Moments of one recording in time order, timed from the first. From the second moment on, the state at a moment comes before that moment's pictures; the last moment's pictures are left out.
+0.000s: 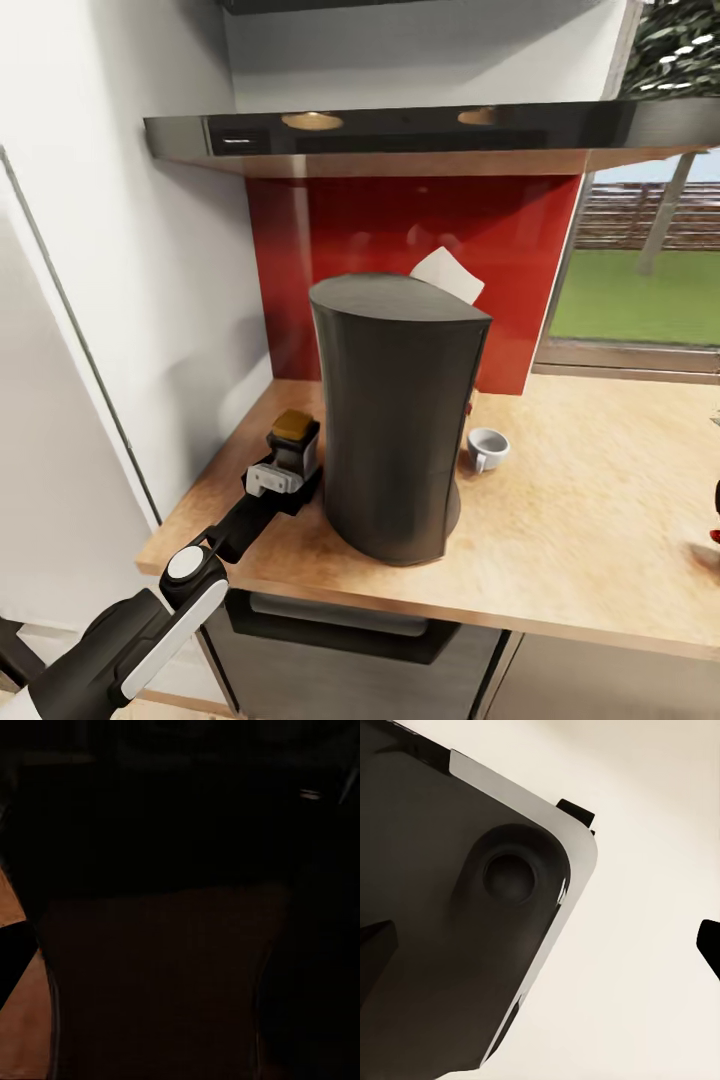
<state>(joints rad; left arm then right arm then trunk) -0.47 0.33 -0.64 -1.44 0.51 -0.01 0.12 -0.09 -0.18 -0.37 -0.05 0.75 -0.19 0.37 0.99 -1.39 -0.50</state>
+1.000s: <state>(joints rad) -0.47 0.33 -0.64 -1.44 0.51 -0.01 0.12 -0.09 -0.18 -0.37 -0.05 0.75 -0.19 0.37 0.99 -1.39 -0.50</state>
